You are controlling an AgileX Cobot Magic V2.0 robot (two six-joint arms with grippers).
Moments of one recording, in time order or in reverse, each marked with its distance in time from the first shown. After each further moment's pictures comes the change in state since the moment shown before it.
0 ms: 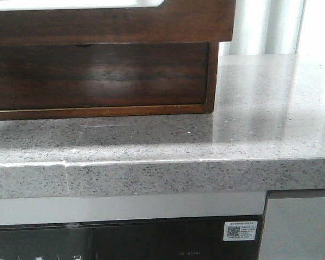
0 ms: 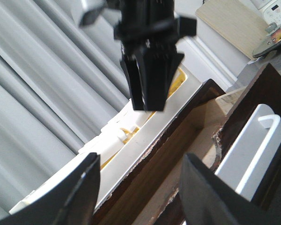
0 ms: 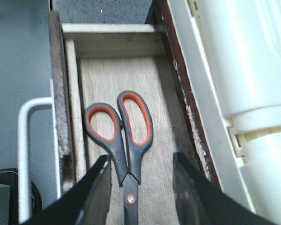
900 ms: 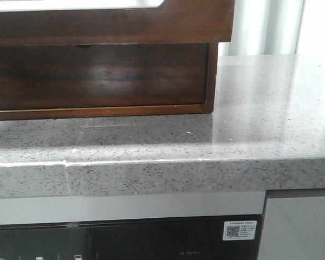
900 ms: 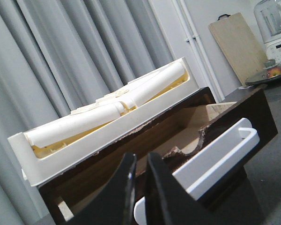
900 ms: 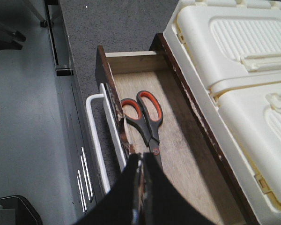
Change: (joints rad) left arm 0.000 -0.264 -0.004 -0.329 0.289 -0.001; right arm 0.000 -0.471 0.313 -0.035 -0.031 0.115
